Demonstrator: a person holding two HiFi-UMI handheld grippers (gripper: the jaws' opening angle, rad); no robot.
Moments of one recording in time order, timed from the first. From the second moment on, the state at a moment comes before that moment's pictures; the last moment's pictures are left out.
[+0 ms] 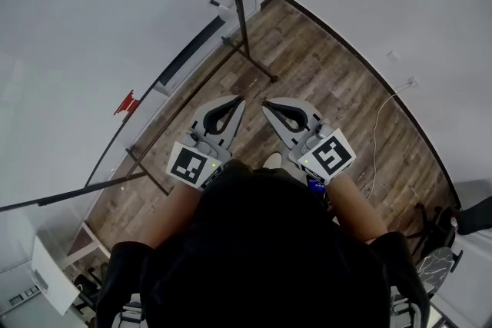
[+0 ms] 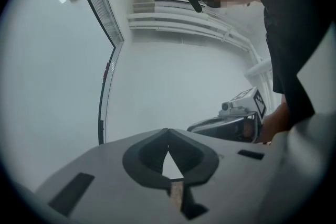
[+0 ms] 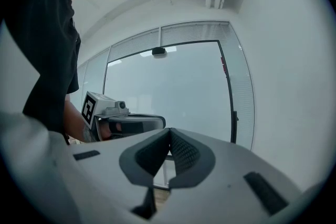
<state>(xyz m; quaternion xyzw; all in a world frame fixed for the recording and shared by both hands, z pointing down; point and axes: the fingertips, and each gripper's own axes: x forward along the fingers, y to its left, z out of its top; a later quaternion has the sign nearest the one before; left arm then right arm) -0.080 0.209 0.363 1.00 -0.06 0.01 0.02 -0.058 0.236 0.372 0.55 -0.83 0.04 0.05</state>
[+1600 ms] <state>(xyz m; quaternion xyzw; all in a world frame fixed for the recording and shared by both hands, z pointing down) 0.009 -0.113 0.433 0.98 -0.17 0.02 0.06 0.044 -0.106 0.444 0.47 -0.87 0.08 0.15</state>
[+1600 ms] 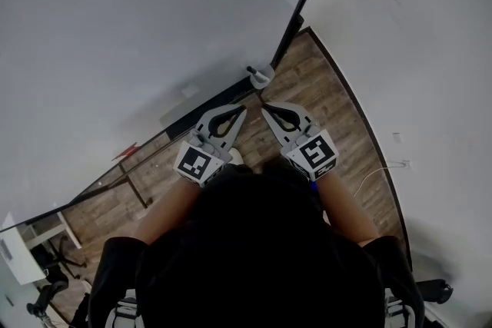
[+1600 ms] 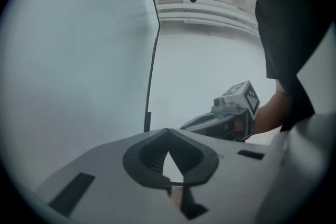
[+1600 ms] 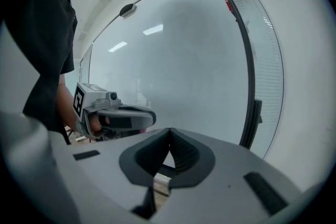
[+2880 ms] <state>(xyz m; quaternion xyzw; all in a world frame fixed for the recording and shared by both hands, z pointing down) 0.036 -0.166 0.470 0.91 -0.40 0.00 0.08 0.098 -0.228 0.602 0.30 -0.90 0.10 0.31</state>
